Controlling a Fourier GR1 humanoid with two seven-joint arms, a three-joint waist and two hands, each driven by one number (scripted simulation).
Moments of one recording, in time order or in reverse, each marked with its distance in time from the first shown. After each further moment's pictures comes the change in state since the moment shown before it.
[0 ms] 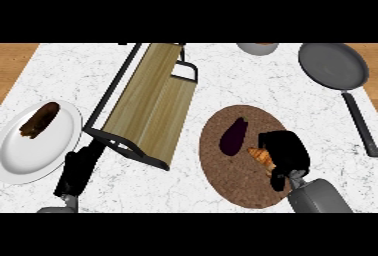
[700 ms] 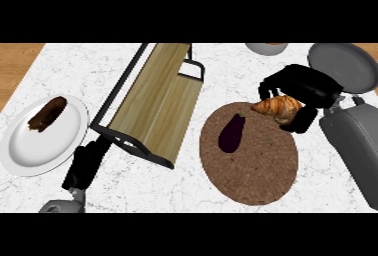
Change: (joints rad) left arm -0.043 -0.017 -0.021 0.008 -0.014 -0.005 0.015; right arm -0.459 -0.212 -0.117 0.241 -0.278 0.074 -0.850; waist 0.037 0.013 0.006
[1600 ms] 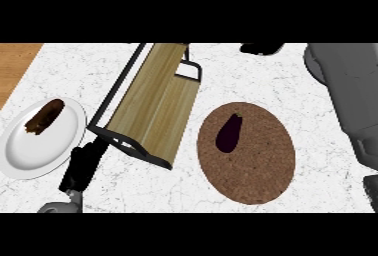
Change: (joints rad) left arm 0.015 -0.001 0.015 -0.013 -0.003 -0.003 0.009; right arm -0.549 0.169 -0.303 0.332 -0.250 0.079 0.106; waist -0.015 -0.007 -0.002
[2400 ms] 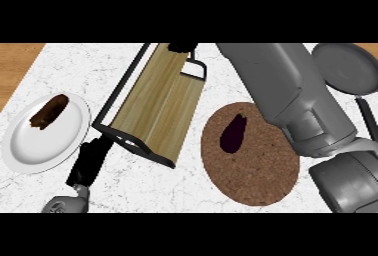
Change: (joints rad) left arm -0.039 -0.021 -0.010 0.025 -0.023 0.006 0.001; right arm -0.309 0.234 0.029 0.402 0.126 -0.246 0.031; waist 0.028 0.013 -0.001
